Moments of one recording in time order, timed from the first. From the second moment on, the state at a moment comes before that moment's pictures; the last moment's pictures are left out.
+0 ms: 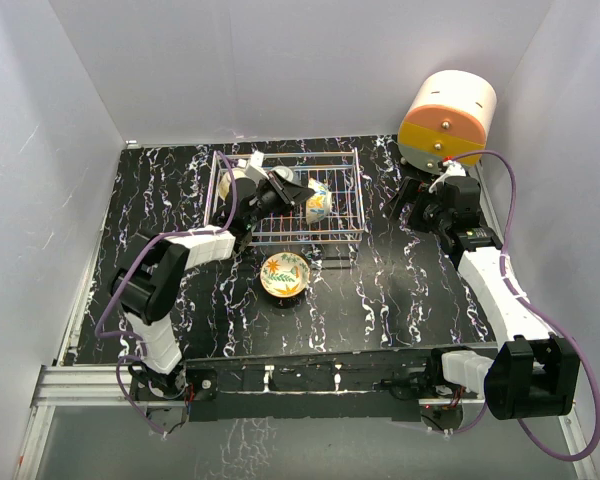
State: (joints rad) left arm -0.51 1.78 0.99 0.69 0.28 -1.01; right arm 0.04 1.15 0.89 -0.27 -0.23 0.39
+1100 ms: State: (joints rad) left arm -0.46 1.75 0.87 0.65 0.26 -1.14; right arm 0.04 1.17 0.89 -0.27 -0.23 0.37
